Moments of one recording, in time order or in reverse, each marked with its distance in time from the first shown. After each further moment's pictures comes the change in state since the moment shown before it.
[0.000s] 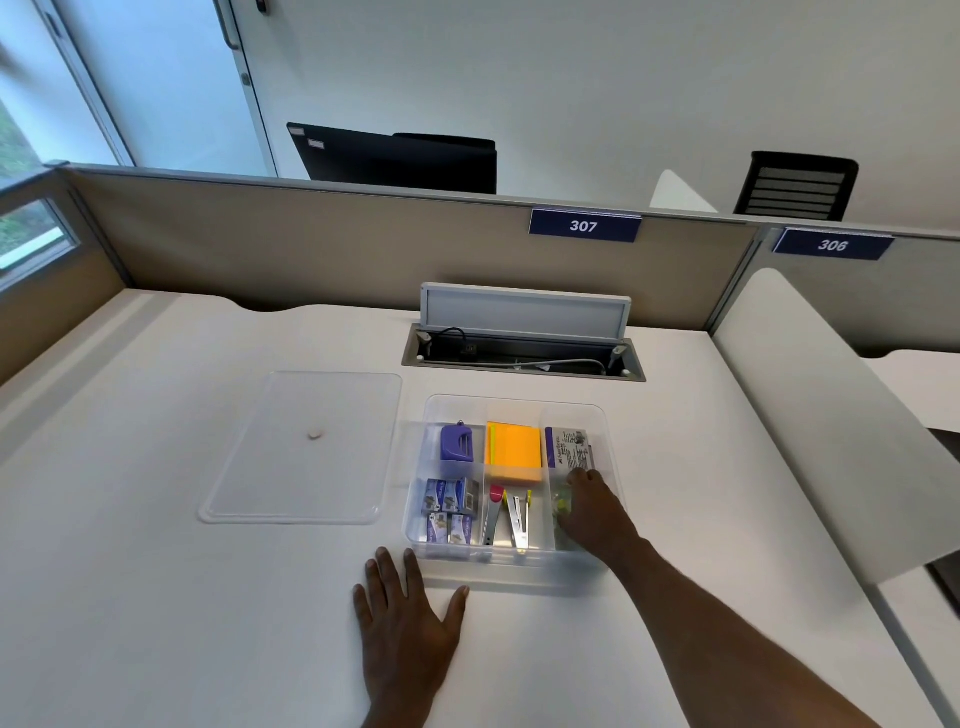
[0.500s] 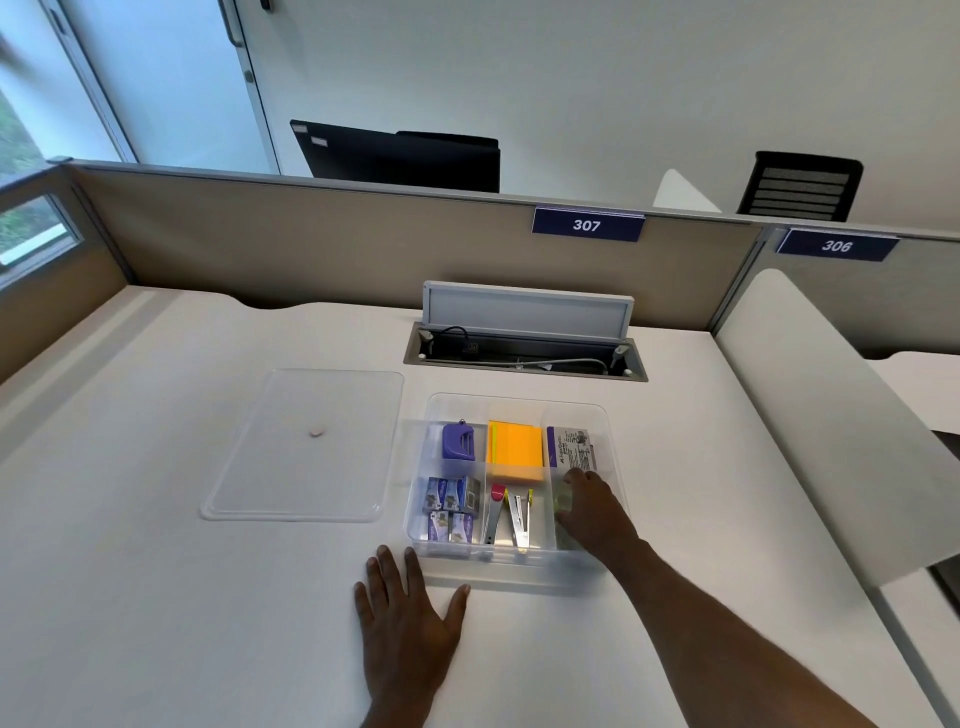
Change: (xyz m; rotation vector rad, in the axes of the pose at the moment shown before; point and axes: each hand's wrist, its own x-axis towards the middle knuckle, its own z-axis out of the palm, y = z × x) left_hand -0.001 -0.002 0.001 0.008 -0.002 0.013; right_hand -0.001 0.001 0.002 0.029 0.009 -0.045
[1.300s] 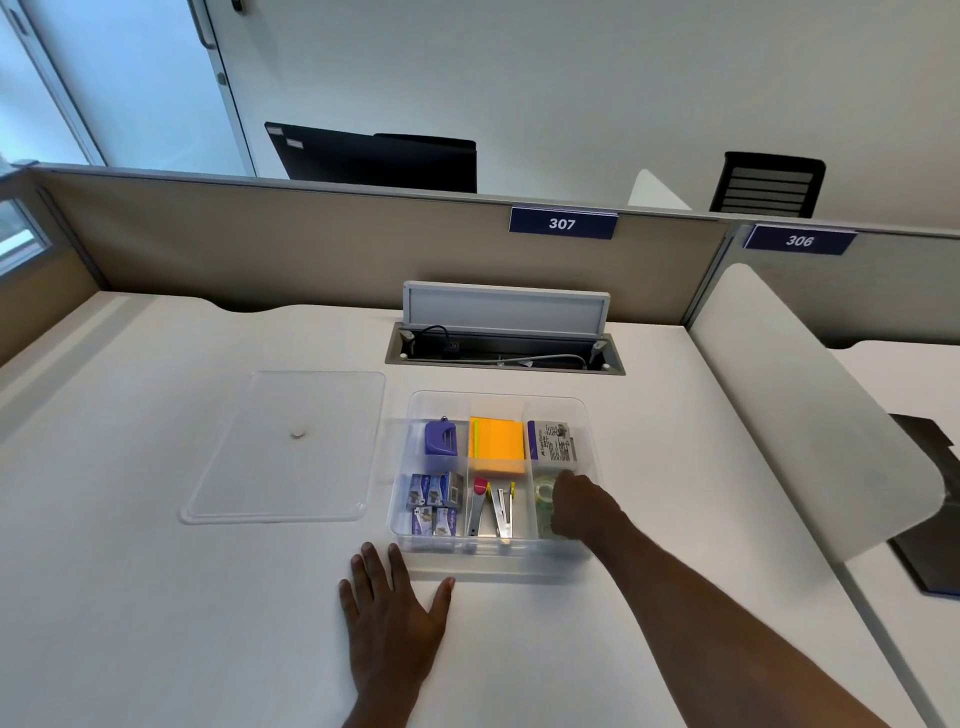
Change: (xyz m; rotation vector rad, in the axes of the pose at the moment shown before) left_hand 0.001 -0.001 0.005 -0.004 0.004 -0.007; right_hand -0.007 -0.008 -0.017 -0.207 -0.190 0.157
